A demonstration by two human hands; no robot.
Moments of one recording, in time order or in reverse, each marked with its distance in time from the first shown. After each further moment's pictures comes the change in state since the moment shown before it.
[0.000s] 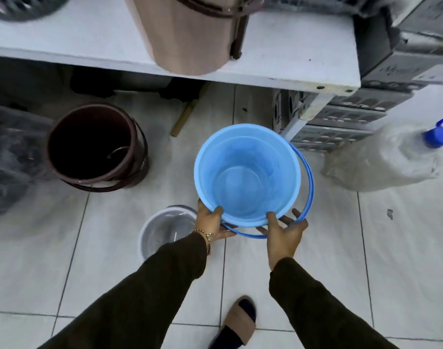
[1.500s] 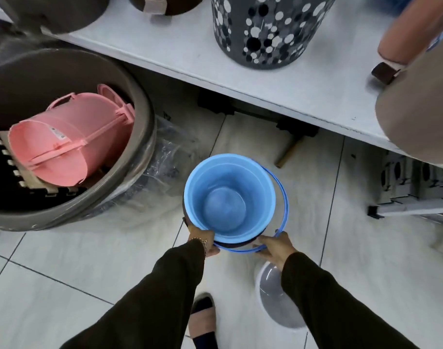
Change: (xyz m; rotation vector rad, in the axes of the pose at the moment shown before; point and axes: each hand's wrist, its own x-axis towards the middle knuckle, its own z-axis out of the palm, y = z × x) left_hand 0.049 0.124 -0.378 -0.190 0.330 -0.188; right_hand -0.160 0.077 0.340 -0.550 -0.465 0.506
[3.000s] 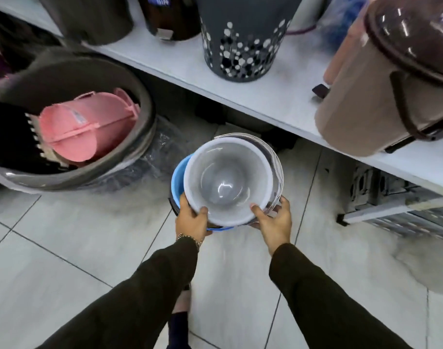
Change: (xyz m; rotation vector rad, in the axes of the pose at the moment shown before) left_hand -0.129 -0.055 0.026 0.020 0.110 0.589; right_hand -0.104 -0.010 -0.083 0.023 0.009 -0.653
